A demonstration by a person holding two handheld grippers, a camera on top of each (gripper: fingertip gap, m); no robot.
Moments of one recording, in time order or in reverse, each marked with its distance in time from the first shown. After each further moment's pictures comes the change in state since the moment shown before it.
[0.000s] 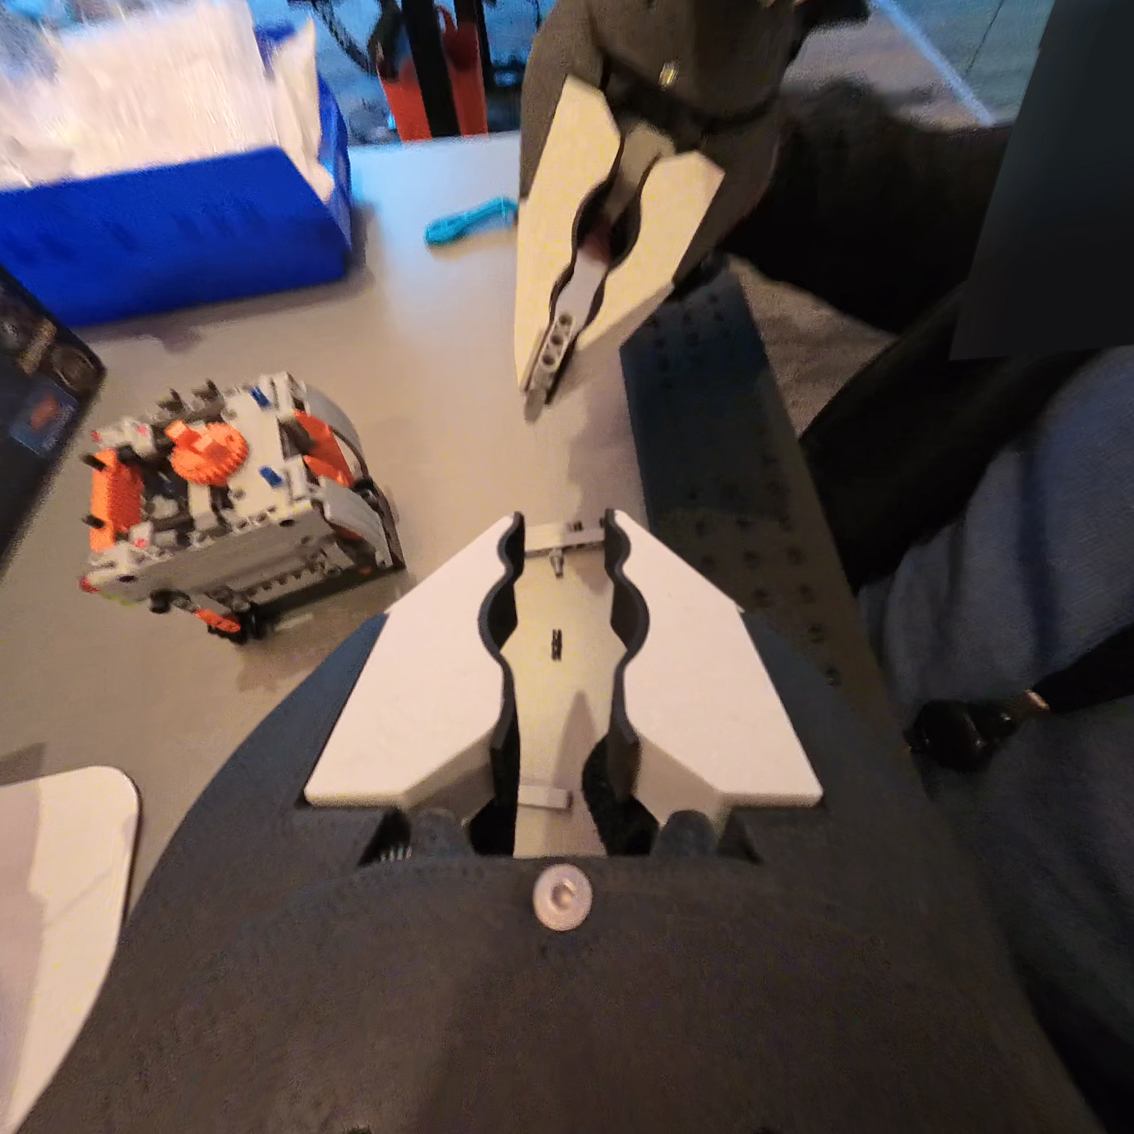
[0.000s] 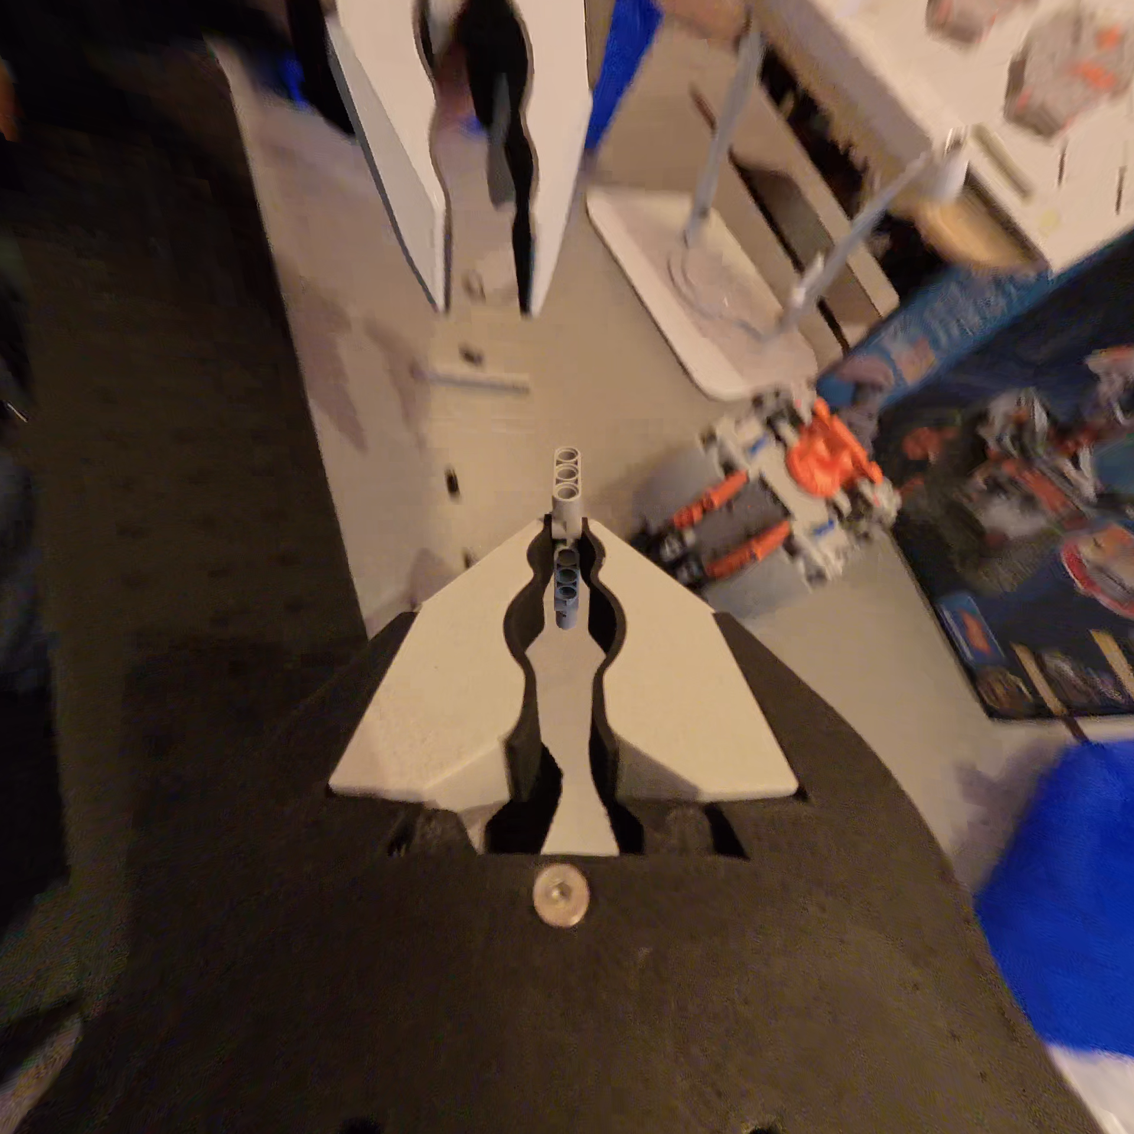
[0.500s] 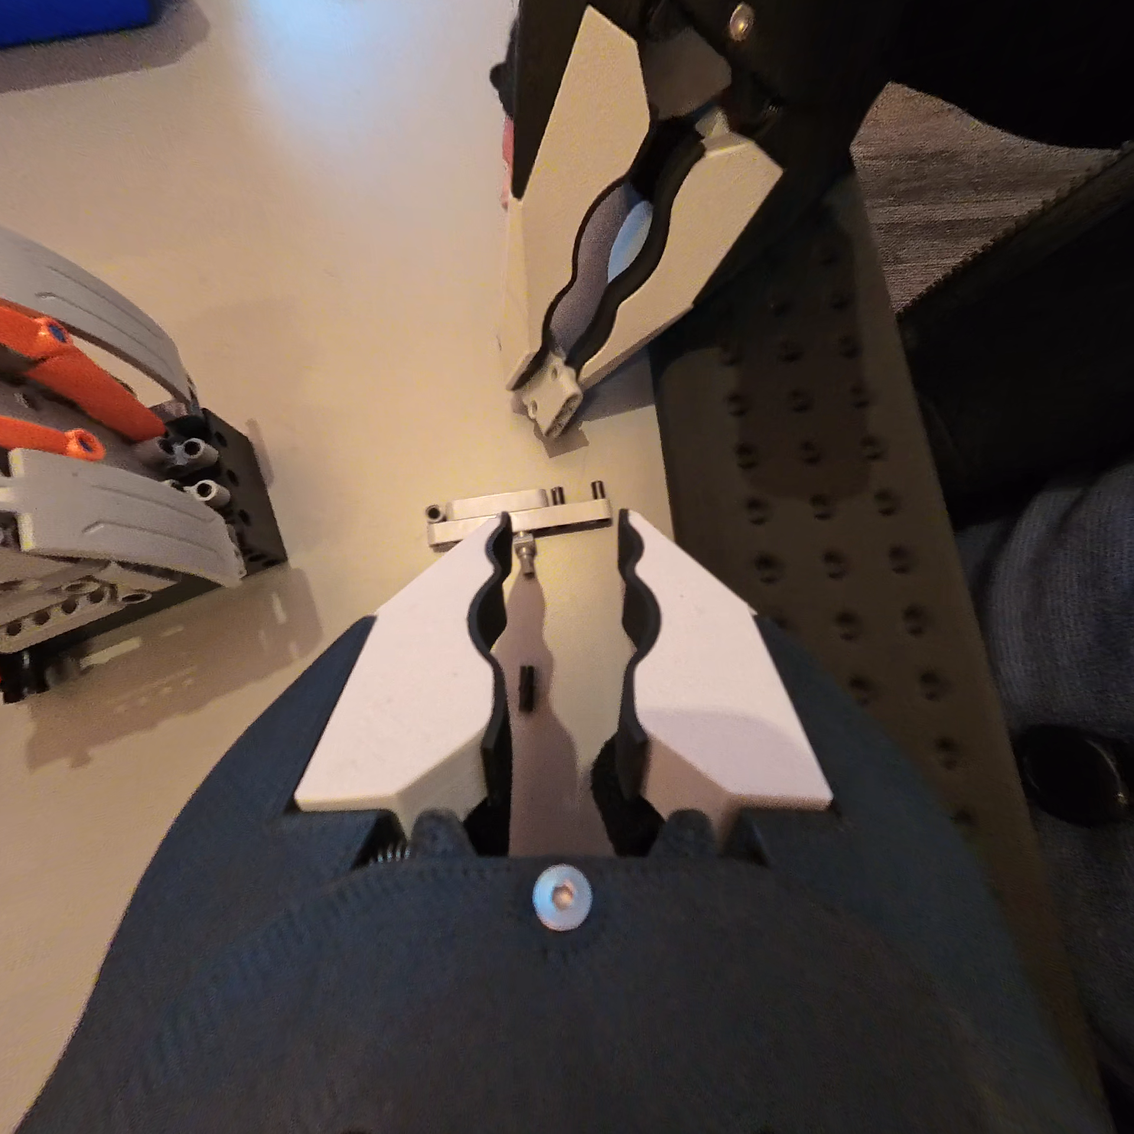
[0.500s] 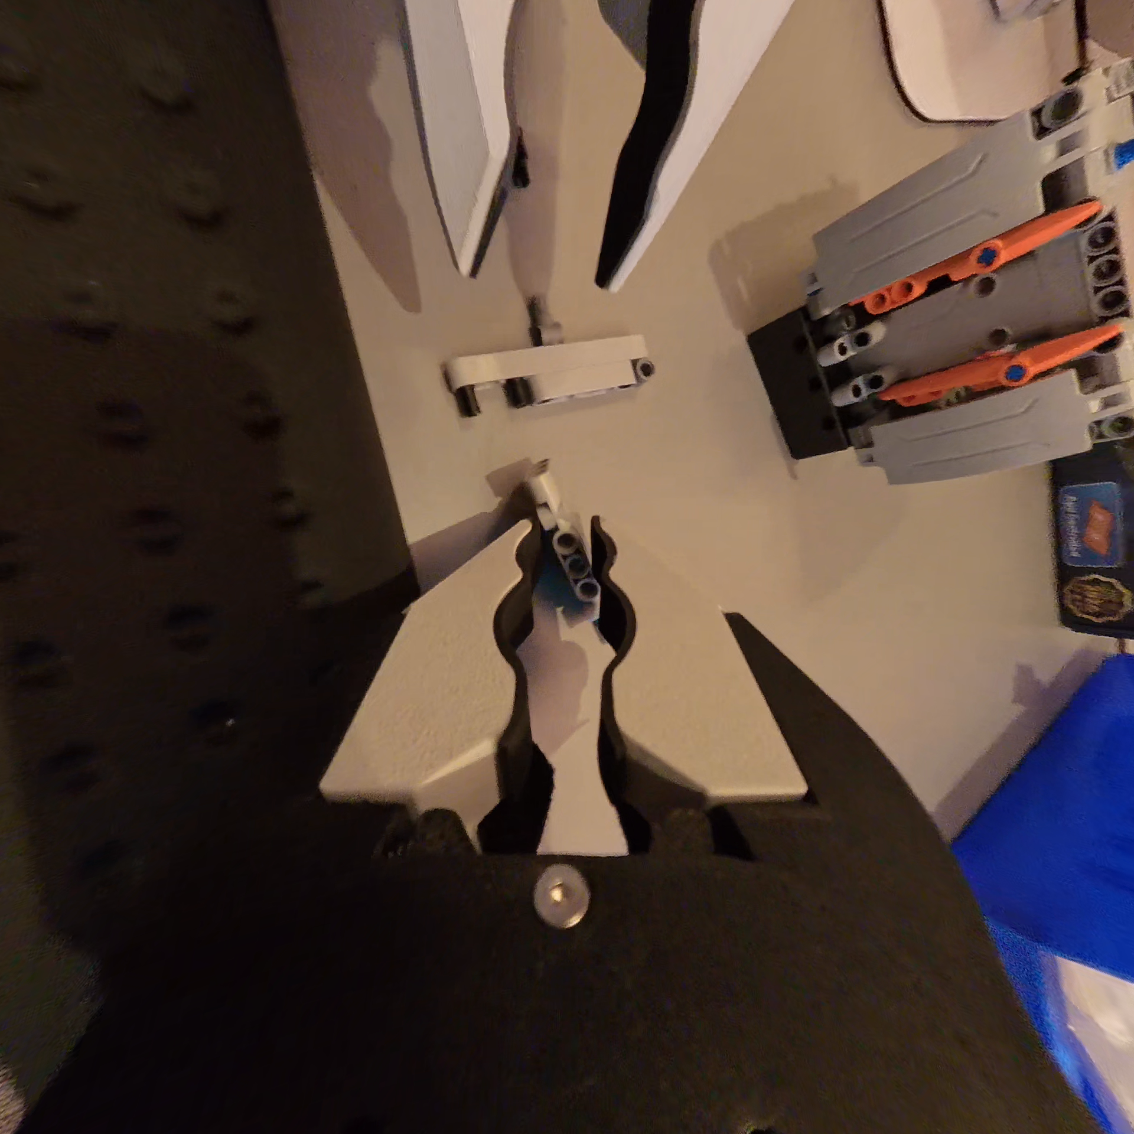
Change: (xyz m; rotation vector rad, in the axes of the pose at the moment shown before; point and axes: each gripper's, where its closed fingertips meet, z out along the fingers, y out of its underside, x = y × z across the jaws) left arm 0.009 0.054 0.088 -0.229 0.053 -0.032; right arm -0.031 0.108 0.020 -0.388 -0.019 -0.161
